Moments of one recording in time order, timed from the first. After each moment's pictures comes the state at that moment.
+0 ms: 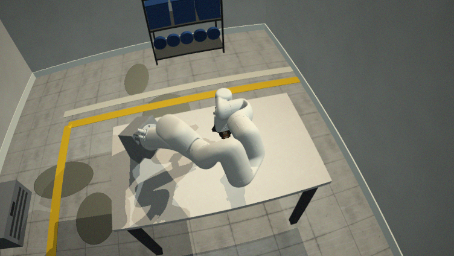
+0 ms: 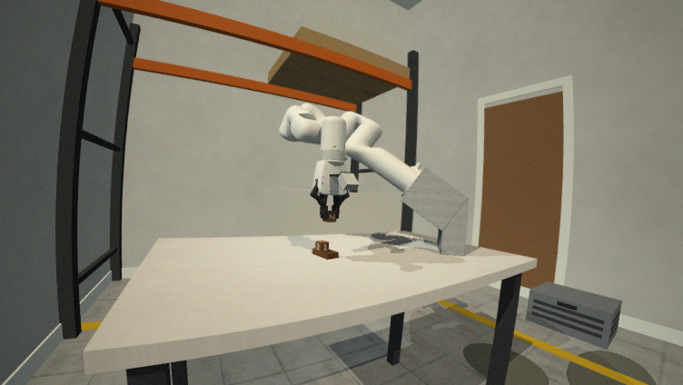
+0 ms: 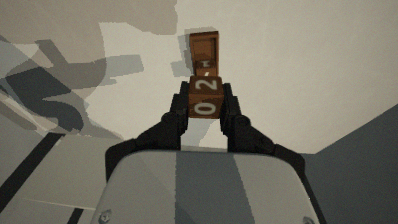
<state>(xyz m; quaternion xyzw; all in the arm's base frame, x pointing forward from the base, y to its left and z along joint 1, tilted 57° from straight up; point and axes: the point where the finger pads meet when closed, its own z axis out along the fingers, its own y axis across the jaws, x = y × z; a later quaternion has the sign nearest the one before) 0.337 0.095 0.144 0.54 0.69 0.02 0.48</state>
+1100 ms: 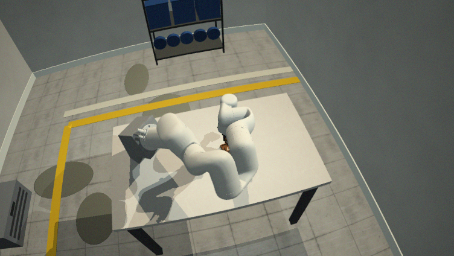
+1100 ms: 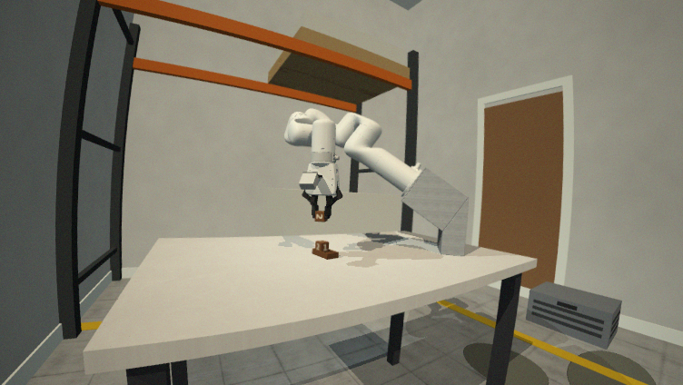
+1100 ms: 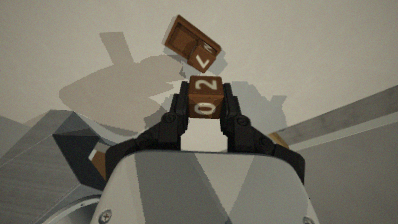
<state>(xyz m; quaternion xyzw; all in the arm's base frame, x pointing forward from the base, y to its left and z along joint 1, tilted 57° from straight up) 0.344 0.070 0.169 0.79 0.40 0.22 0.41</state>
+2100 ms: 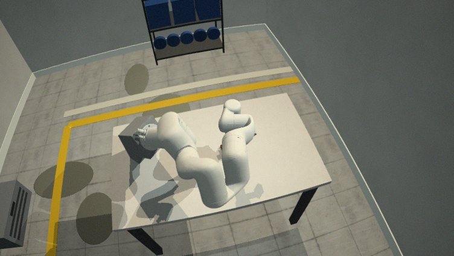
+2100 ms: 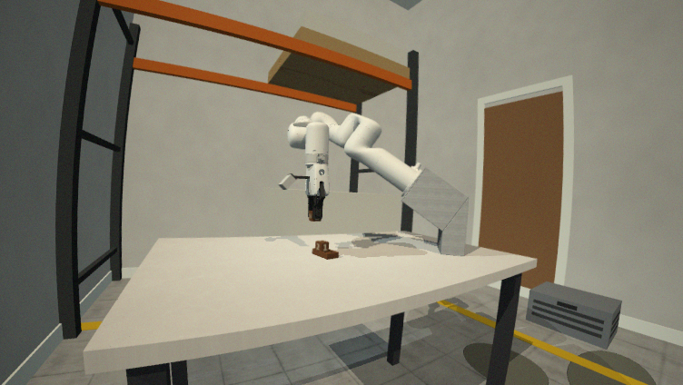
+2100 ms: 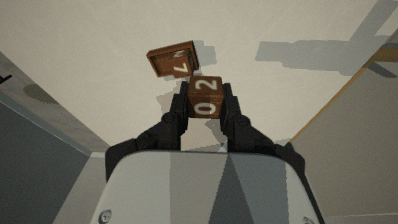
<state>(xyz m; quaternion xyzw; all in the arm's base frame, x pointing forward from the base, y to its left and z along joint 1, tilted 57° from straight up) 0.348 0.044 0.191 0.88 0.05 0.36 0.29</state>
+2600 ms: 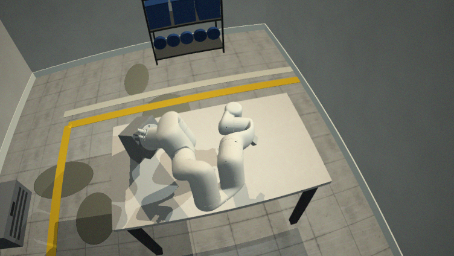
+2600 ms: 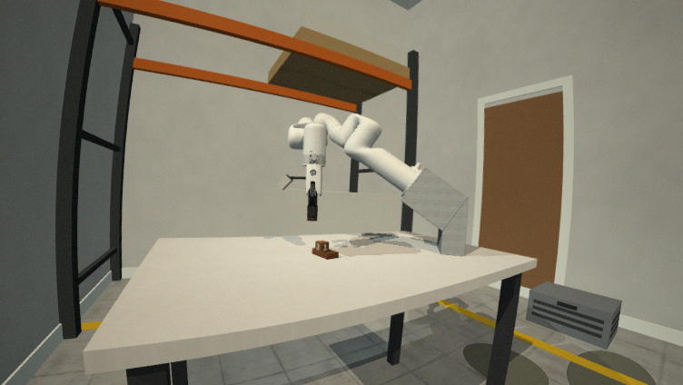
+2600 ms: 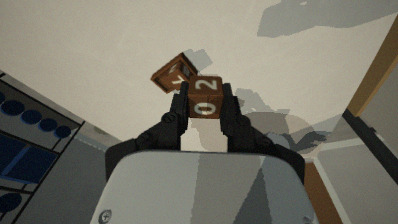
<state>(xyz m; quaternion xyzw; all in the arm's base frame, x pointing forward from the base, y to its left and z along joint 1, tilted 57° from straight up) 0.348 0.031 0.202 0.88 -0.12 0.41 0.22</state>
